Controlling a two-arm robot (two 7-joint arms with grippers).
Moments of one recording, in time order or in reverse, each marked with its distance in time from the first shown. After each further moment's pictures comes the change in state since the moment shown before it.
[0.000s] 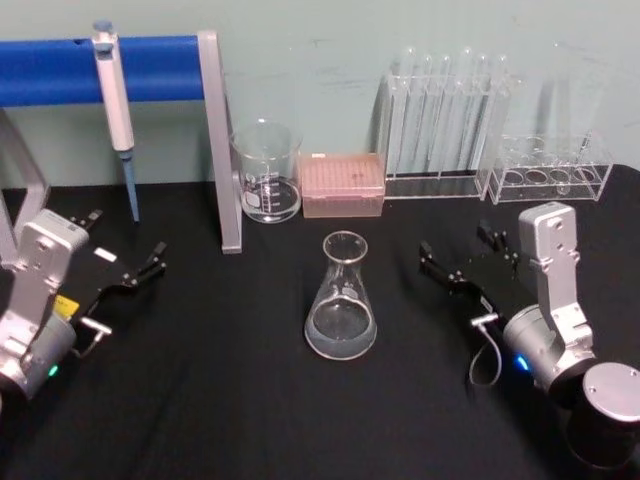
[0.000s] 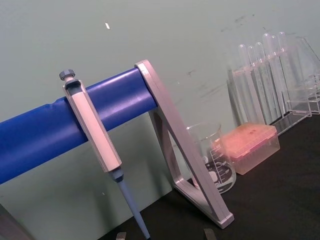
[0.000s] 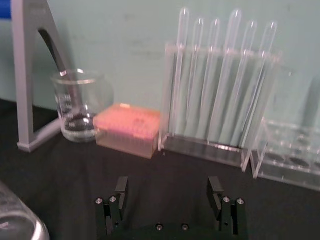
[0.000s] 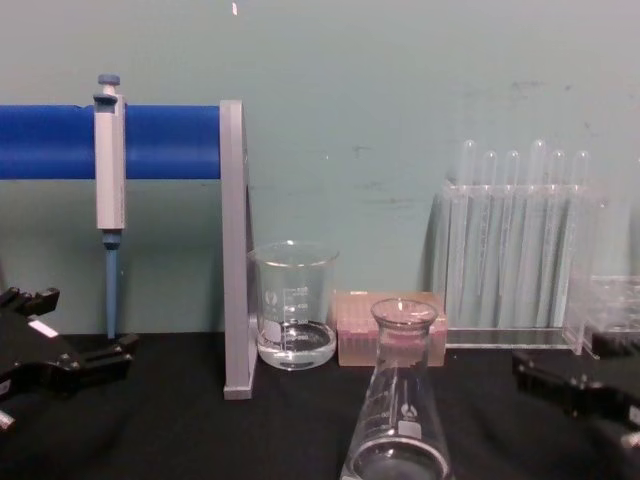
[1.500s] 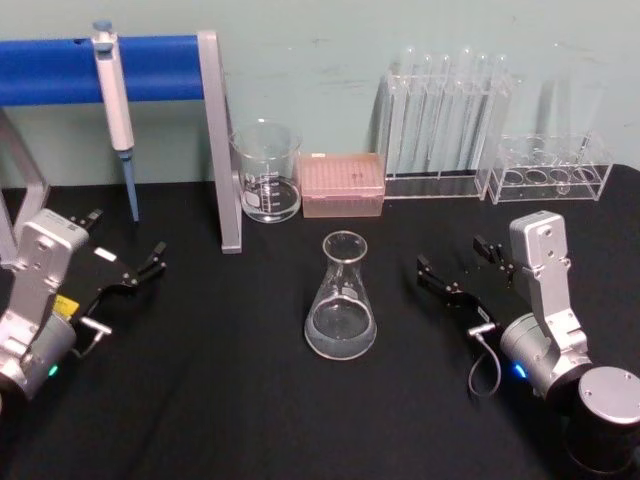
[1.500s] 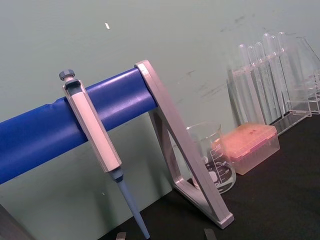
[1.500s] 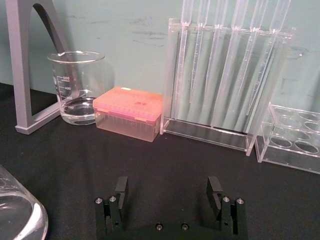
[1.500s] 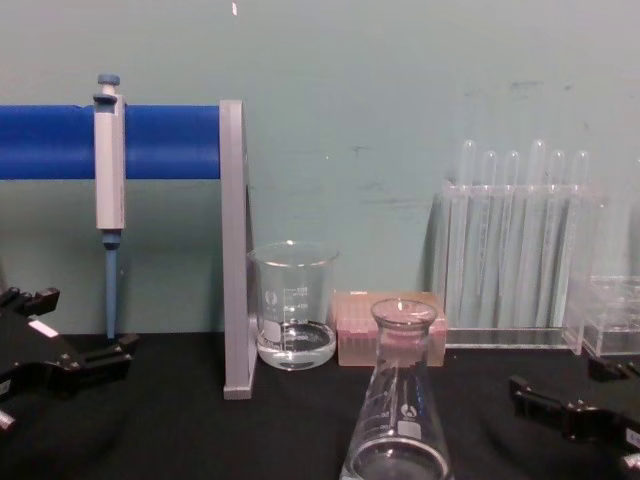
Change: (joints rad) left arm 0.000 0.000 0.000 0.000 0.000 0.000 0.000; right arm 0.004 -0.009 0.004 0.030 -0.019 0.022 0.016
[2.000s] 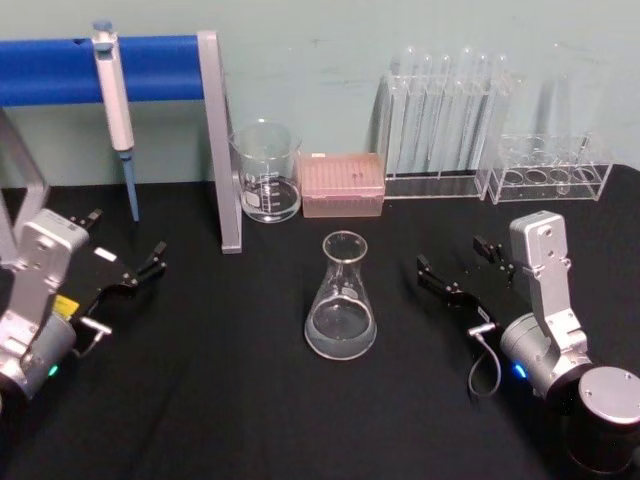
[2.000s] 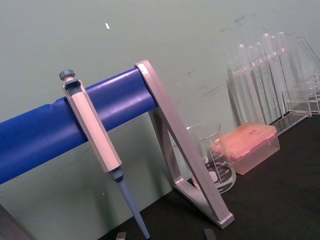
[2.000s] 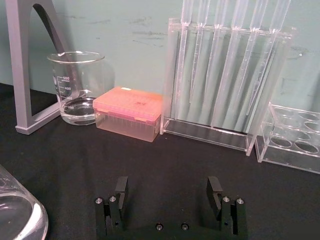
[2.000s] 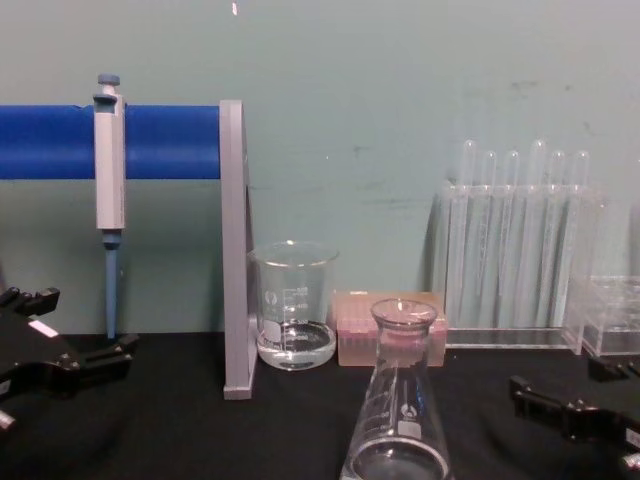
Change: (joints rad) left arm 0.000 0.000 0.000 0.000 0.000 0.000 0.000; right arm 0.000 0.000 0.000 0.000 0.001 0.000 0.000
